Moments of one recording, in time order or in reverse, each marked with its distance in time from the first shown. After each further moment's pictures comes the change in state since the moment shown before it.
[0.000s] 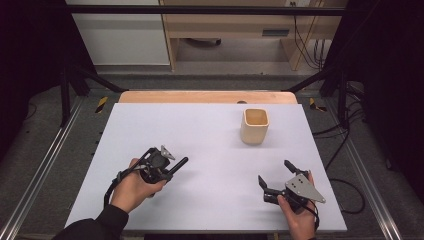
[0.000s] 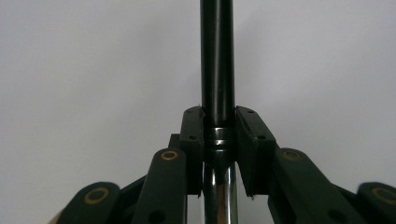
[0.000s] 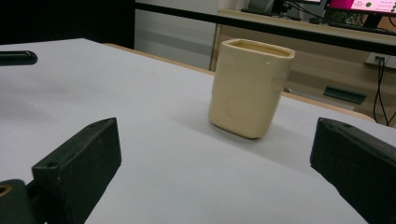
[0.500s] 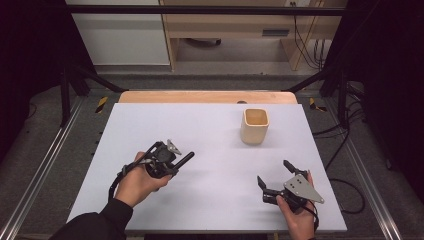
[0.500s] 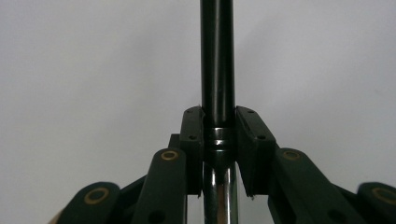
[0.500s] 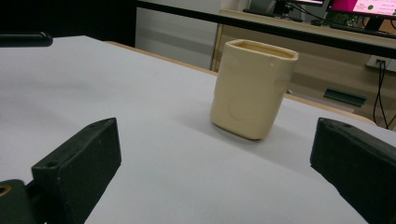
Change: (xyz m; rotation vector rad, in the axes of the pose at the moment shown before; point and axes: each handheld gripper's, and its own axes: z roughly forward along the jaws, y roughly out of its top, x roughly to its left) left arm -0.008 0.024 -0.008 -0.022 0.006 0.051; right arm 0.003 0.001 0.001 0.004 0.003 -0.021
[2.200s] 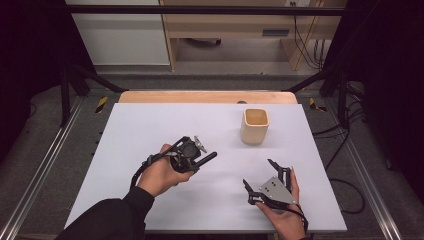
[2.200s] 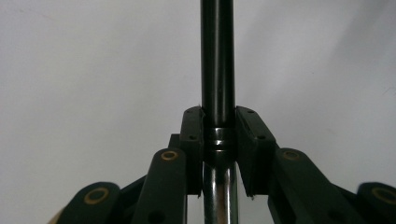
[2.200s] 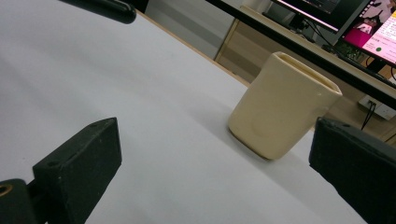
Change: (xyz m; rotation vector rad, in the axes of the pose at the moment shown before) left arm -0.027 0.055 0.012 0.038 -0.064 0.159; right arm 0.037 0.009 0.021 0.066 0.010 -0.306
